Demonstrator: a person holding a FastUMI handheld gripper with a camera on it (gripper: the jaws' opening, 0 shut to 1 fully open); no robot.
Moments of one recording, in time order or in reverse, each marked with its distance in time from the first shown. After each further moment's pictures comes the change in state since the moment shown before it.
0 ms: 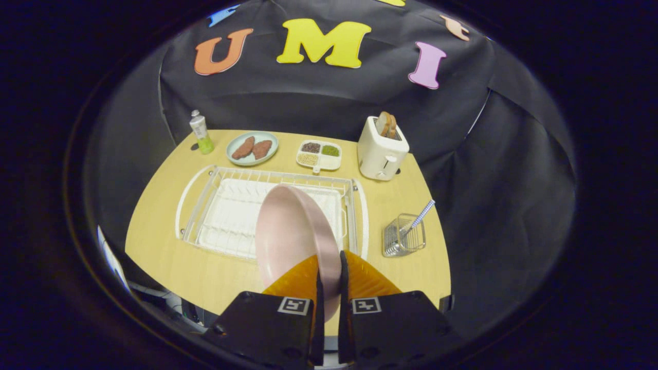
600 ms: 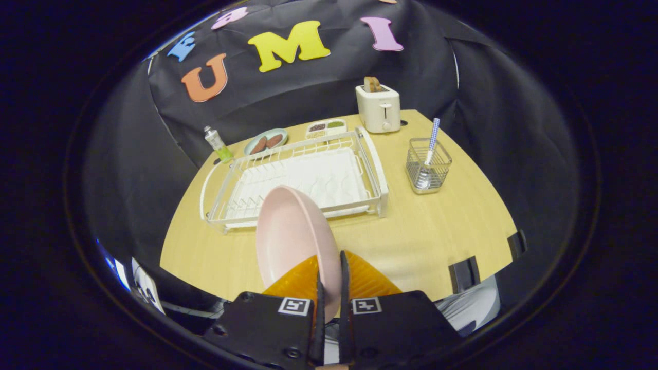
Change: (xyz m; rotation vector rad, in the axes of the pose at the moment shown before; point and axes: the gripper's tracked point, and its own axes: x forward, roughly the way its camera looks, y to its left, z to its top) arm 0.039 0.013 -0.134 0.252 -0.031 0.234
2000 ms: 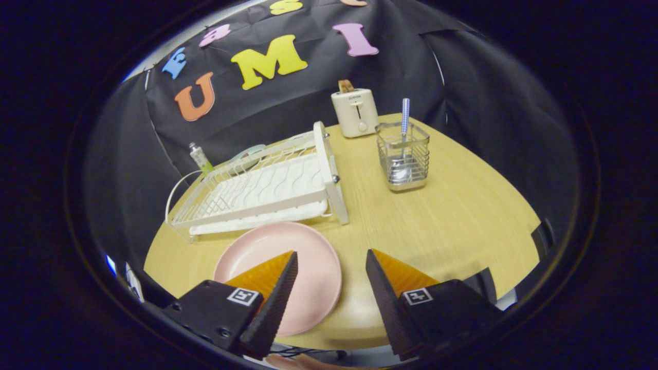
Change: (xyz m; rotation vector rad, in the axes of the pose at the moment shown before) arm 0.081 -0.103 0.003 0.017 -0.232 0.001
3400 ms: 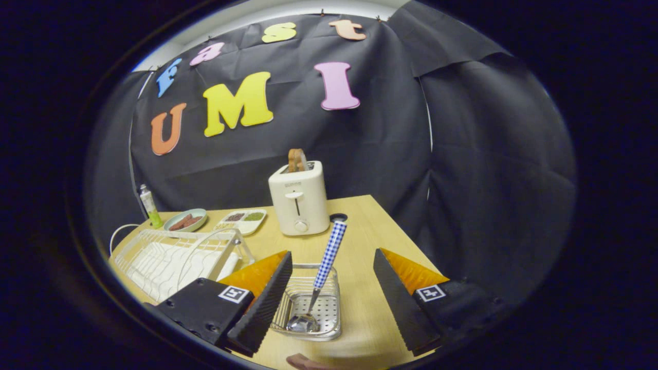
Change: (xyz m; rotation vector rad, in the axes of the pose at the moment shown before) arm 0.113 -0.123 0.216 -0.003 -0.323 -0.070
